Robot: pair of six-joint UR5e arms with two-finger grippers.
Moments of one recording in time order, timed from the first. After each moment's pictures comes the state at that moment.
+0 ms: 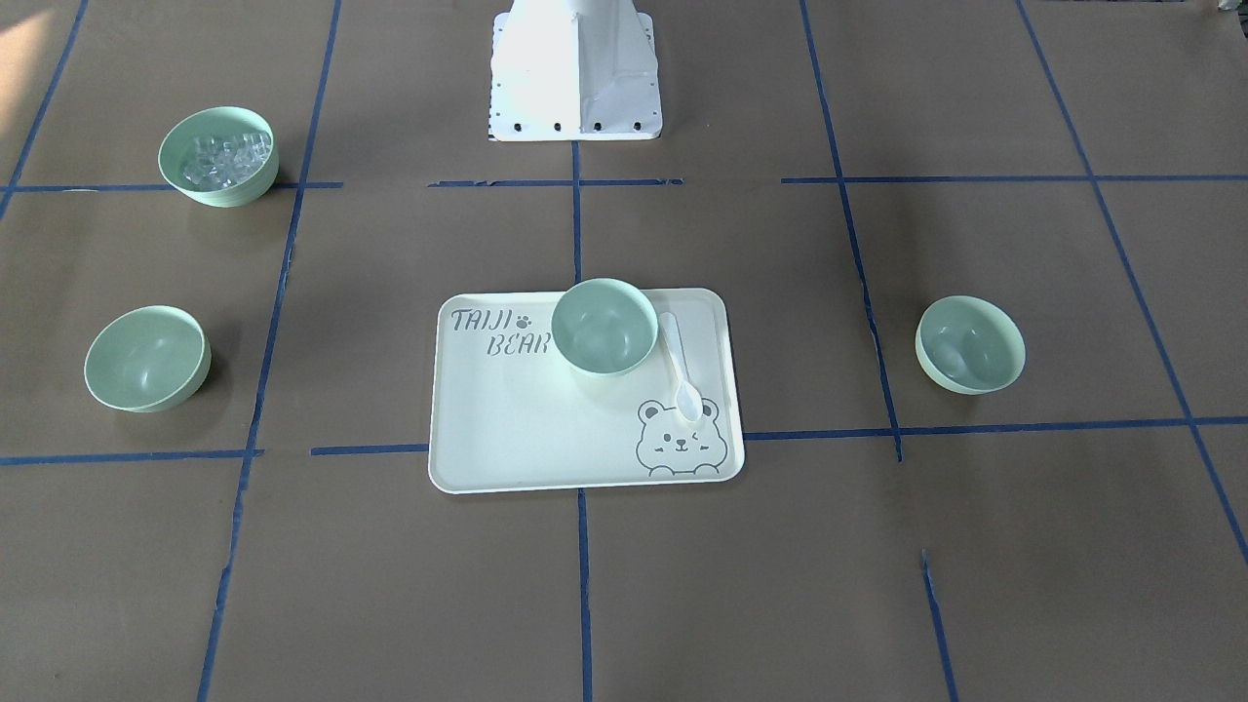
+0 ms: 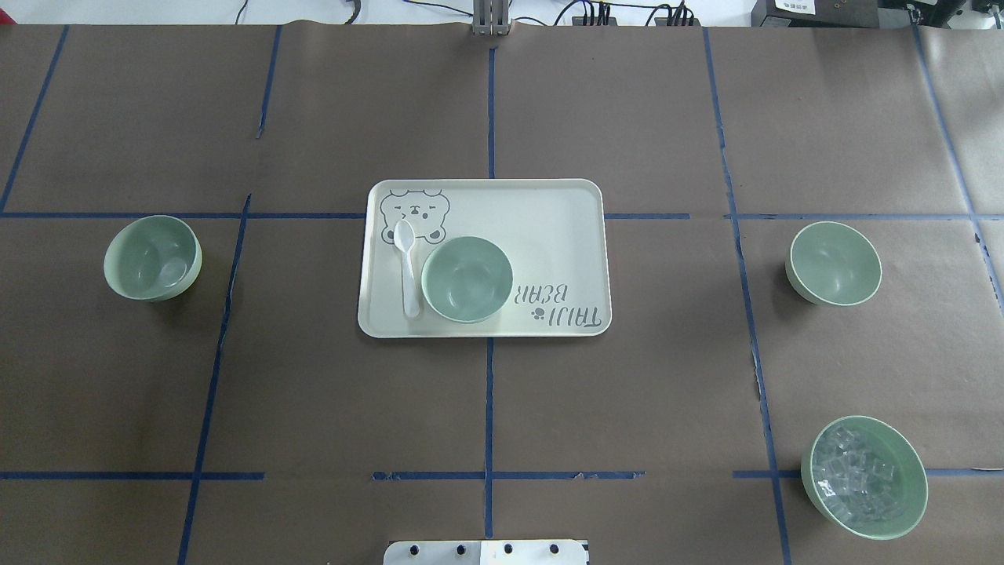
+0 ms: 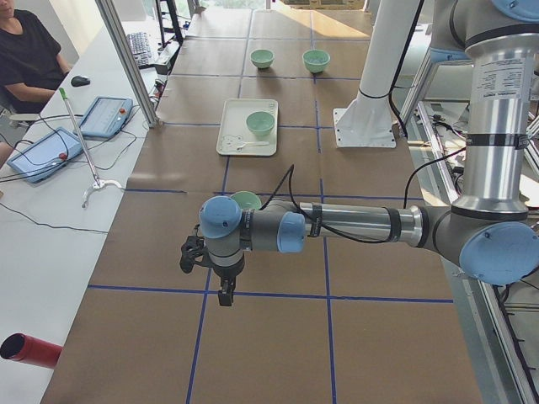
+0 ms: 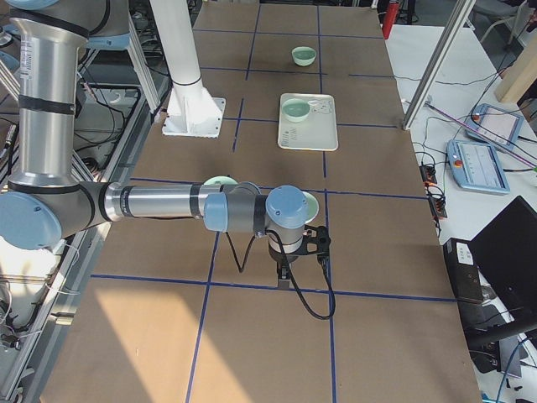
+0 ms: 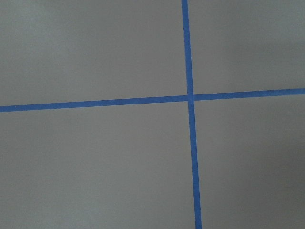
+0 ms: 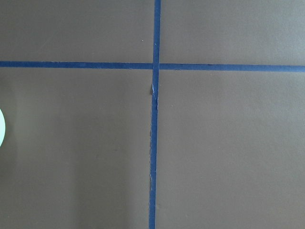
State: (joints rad) left arm -1.58 -1.55 -1.63 -1.58 -2.31 0.03; right arm 1.61 -1.71 1.78 -1.64 2.35 -0.03
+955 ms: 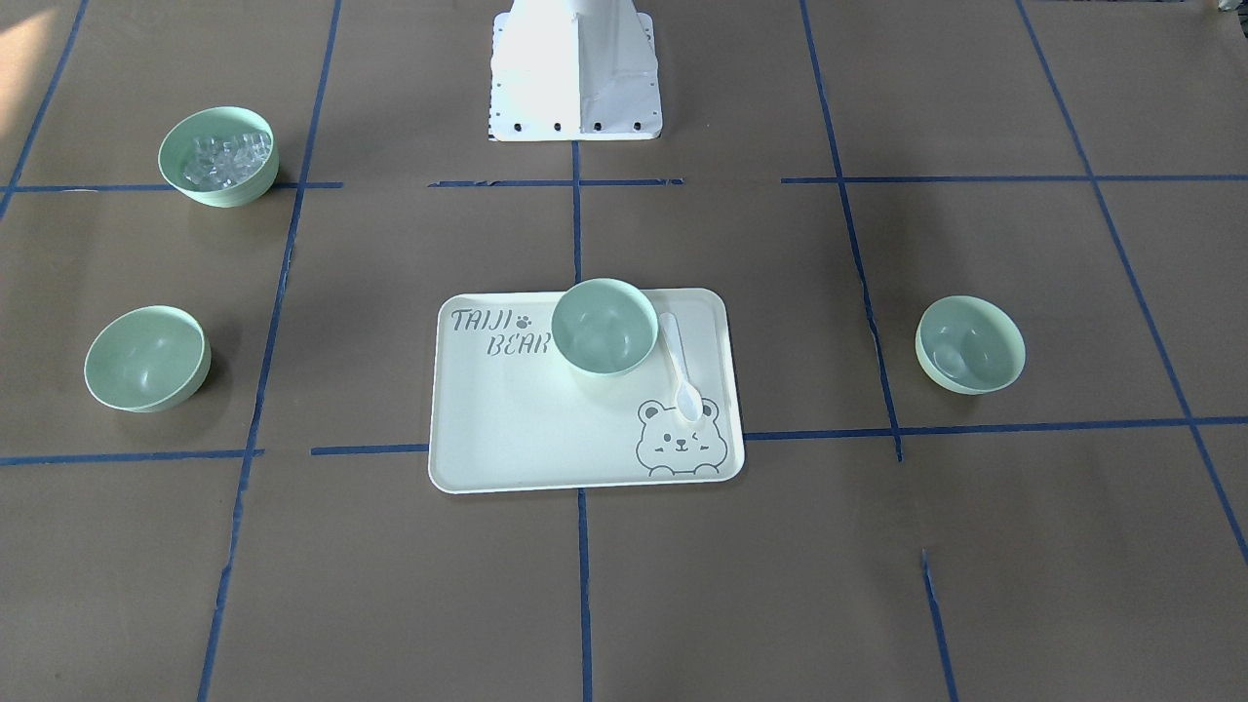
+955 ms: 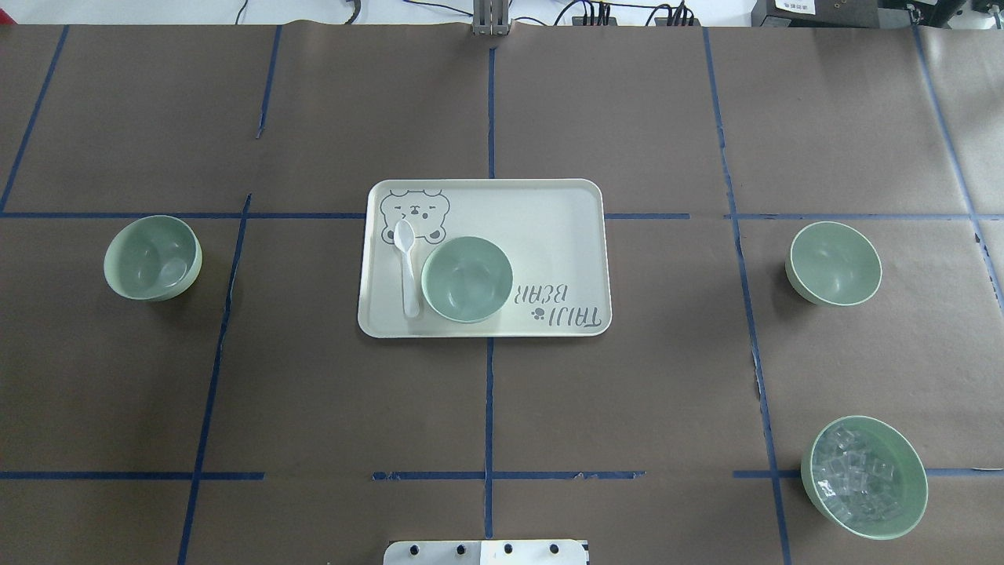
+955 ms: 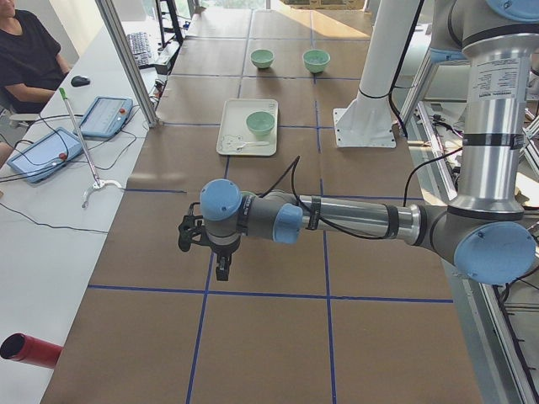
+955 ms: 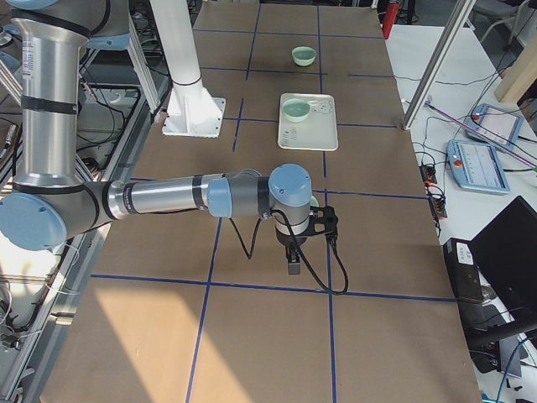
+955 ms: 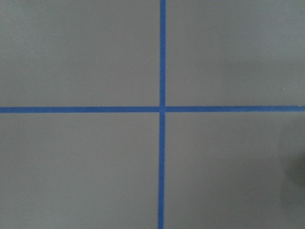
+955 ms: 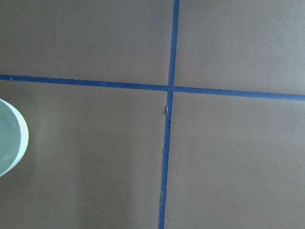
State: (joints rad) left arm -1.50 -1.56 -1.70 -1.74 -2.43 -0.27; right arm 1.61 -1.68 1.84 -1.64 2.36 -0.03
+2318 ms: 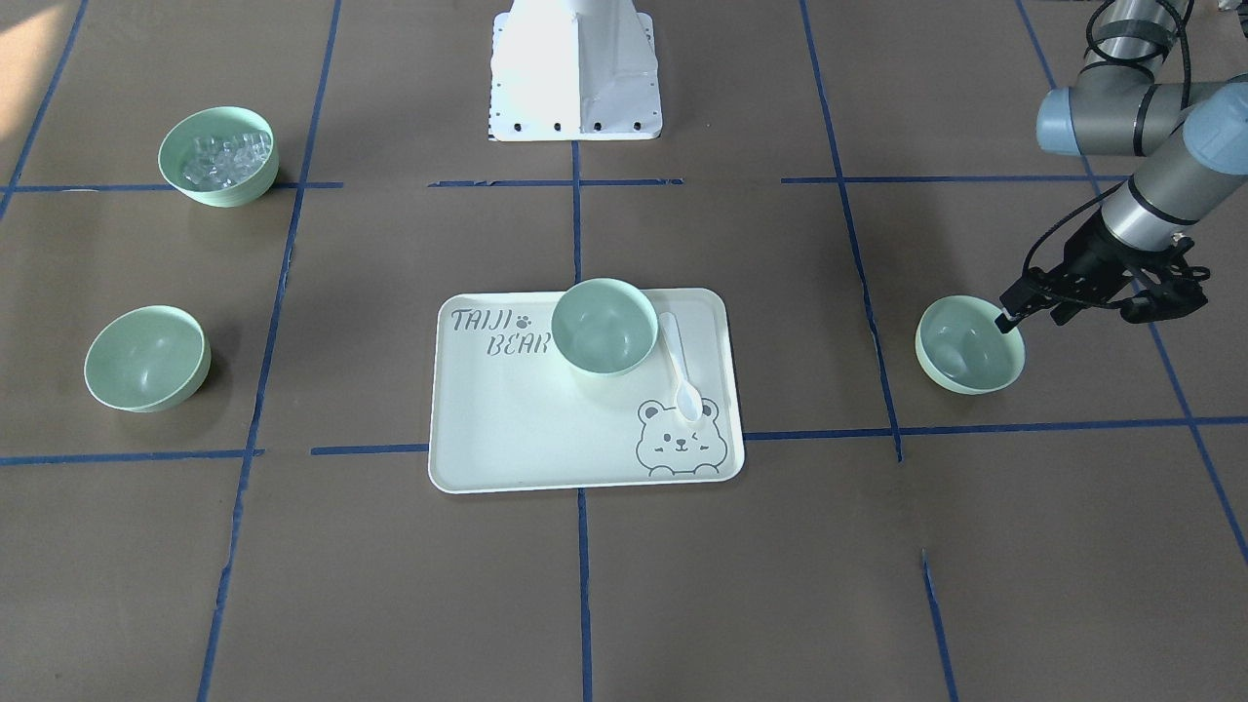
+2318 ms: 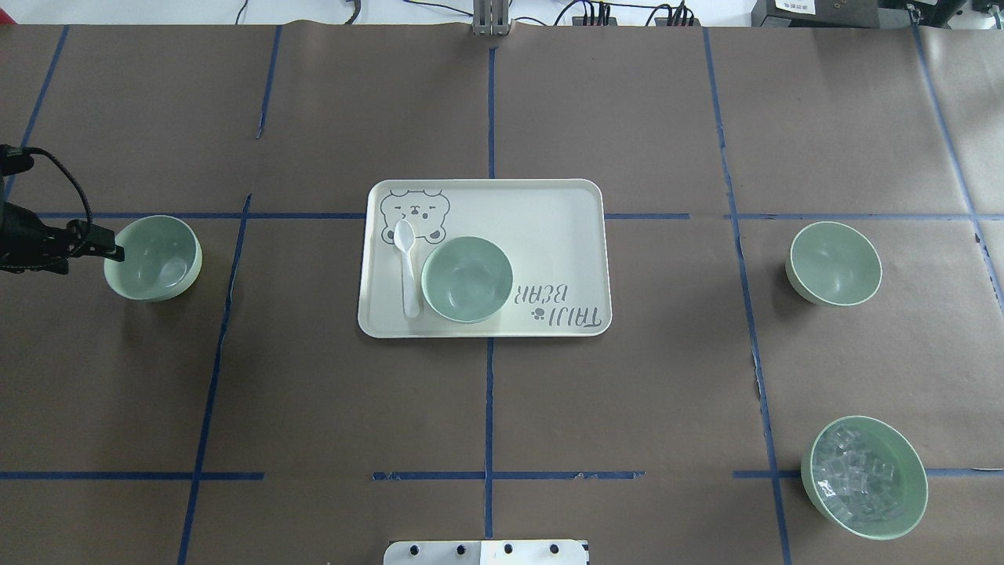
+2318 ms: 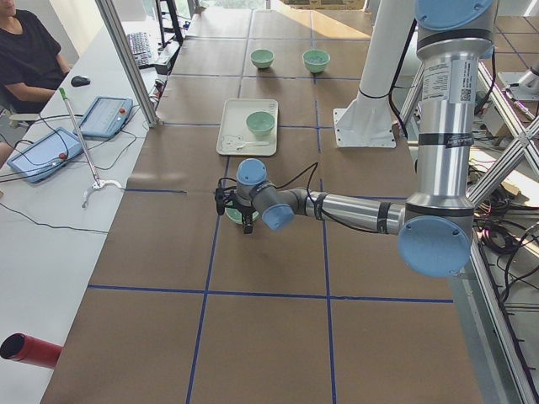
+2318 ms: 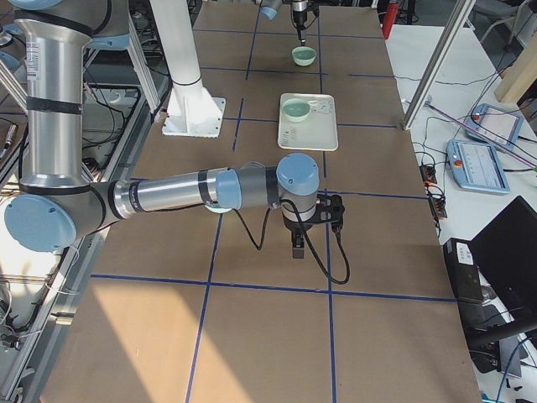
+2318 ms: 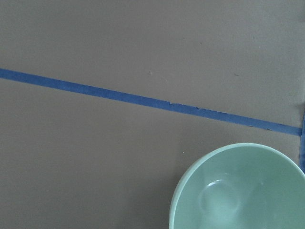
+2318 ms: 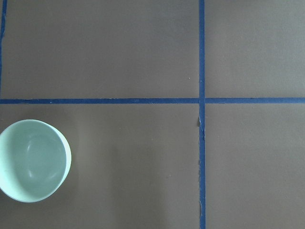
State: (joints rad) left arm -0.98 -1.56 -1.62 -2.28 -2.16 -1.07; right arm 1.57 -1.64 1.85 -1.64 2.42 0.12
